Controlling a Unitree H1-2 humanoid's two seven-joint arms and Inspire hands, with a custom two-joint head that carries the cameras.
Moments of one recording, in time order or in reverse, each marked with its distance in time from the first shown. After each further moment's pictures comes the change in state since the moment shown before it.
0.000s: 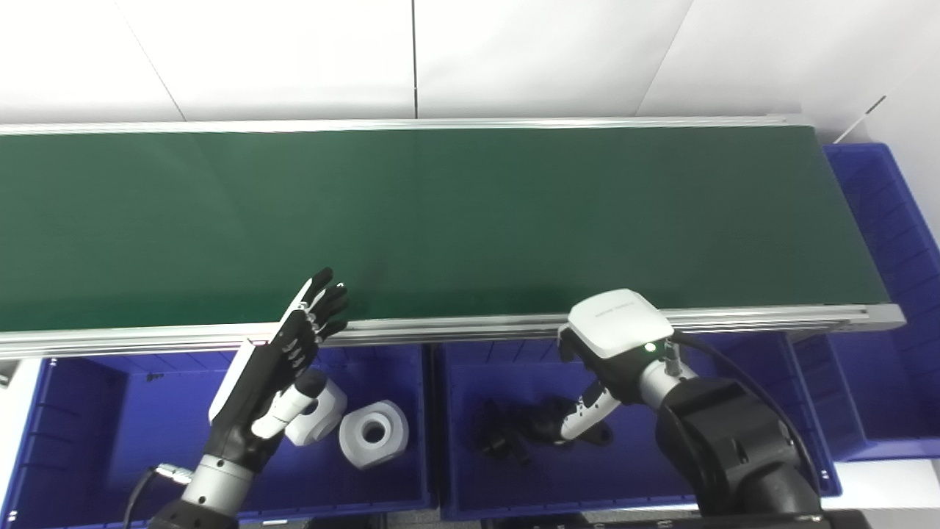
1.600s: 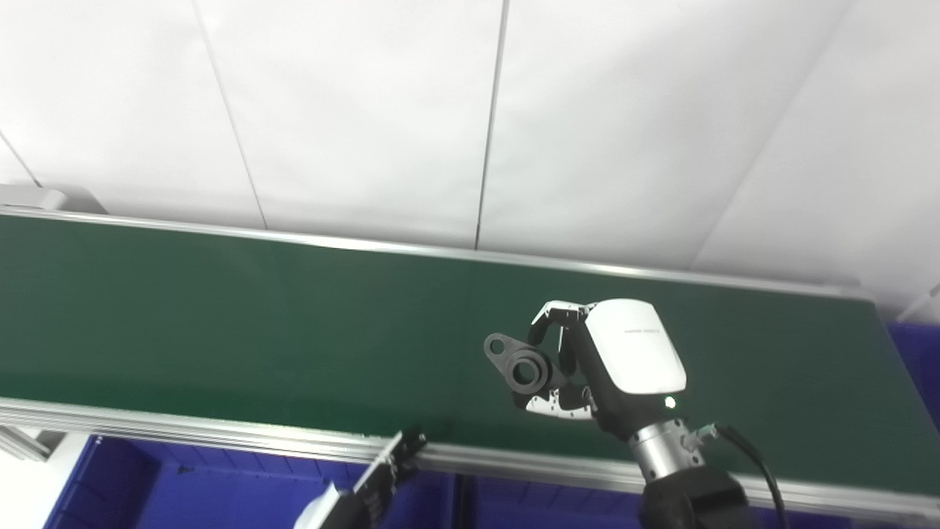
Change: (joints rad) left arm 0.038 -0.039 -0.095 0.120 0.036 -0.152 0.041; right arm -0.213 0.026 0.100 0.068 0.392 0.184 -0.720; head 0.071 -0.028
